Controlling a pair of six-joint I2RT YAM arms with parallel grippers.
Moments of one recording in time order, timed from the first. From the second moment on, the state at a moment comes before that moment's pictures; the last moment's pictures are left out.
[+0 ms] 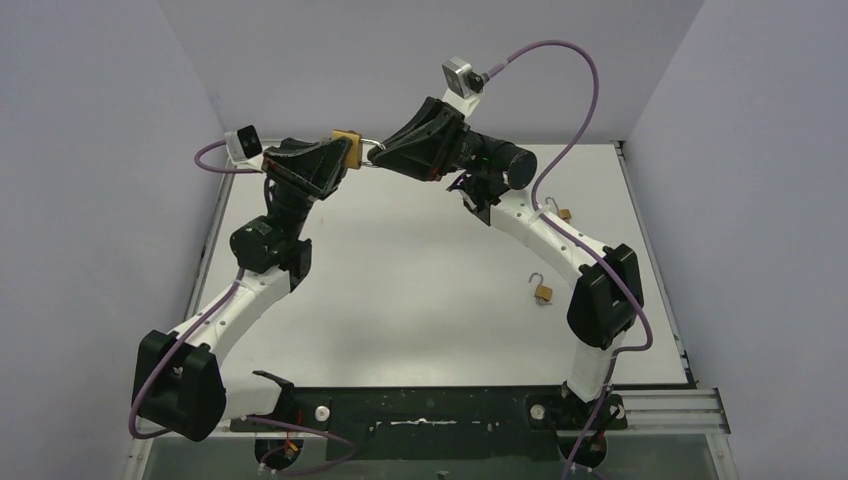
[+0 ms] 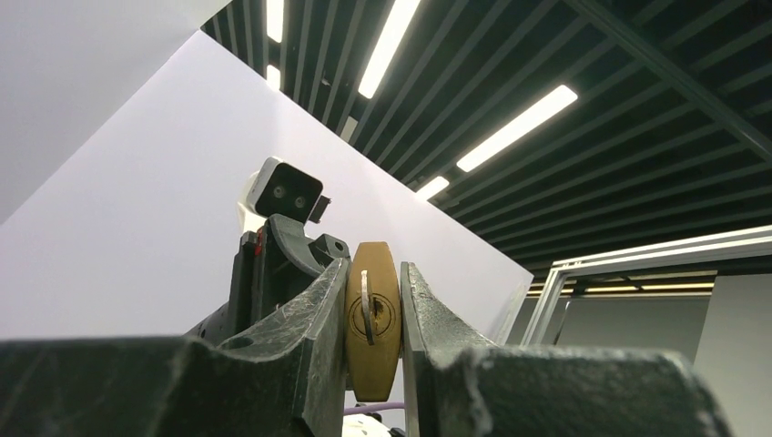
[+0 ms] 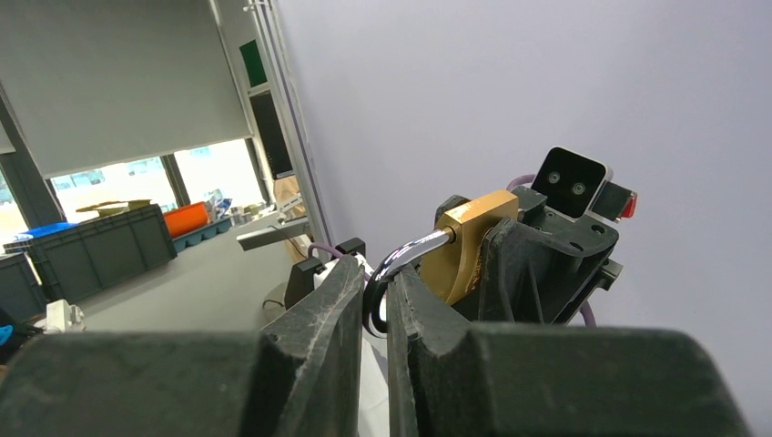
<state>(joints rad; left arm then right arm) -0.39 1.28 0.89 1.45 0.29 -1.56 0.66 1.83 1.66 1.32 -0.90 1.36</state>
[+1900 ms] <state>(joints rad) -0.44 1.28 0.90 1.51 0.13 -1.70 0.78 2.09 1.95 1.55 -0.80 1.40</state>
